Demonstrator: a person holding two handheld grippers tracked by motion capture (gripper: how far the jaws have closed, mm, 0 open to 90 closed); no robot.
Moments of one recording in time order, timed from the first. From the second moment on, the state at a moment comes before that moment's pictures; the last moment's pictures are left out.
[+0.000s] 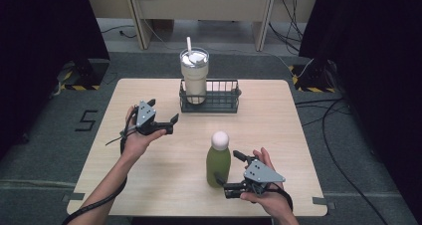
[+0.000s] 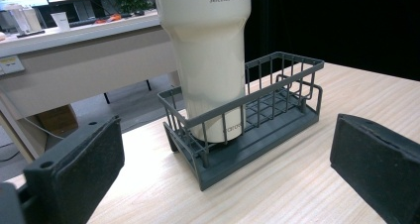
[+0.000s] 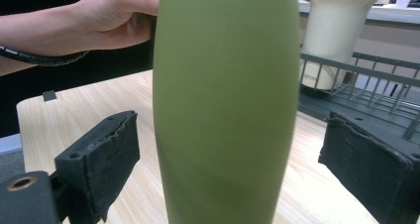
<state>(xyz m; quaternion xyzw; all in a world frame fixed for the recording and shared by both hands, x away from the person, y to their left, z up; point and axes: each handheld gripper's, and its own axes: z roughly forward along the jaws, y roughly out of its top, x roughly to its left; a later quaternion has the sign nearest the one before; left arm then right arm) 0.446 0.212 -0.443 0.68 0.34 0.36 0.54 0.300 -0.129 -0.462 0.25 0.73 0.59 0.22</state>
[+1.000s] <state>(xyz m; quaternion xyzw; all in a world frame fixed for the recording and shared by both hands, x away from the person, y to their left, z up) 0.425 0.217 -0.470 0.68 0.35 0.34 0.55 0.314 -0.108 -0.466 0.23 0.75 0.57 0.22</state>
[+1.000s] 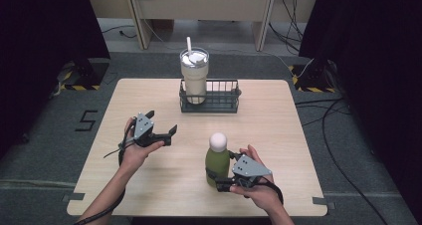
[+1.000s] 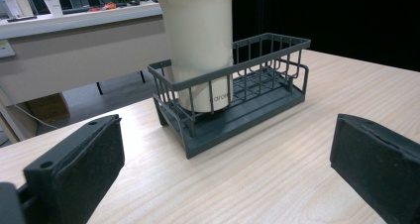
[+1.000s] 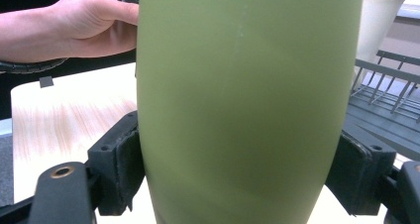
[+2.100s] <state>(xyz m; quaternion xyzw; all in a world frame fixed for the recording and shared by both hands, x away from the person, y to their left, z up) 0.423 0.223 -0.473 0.67 0.36 0.34 0.55 0.338 -0.129 -0.441 0.29 0.72 0.58 0.26</state>
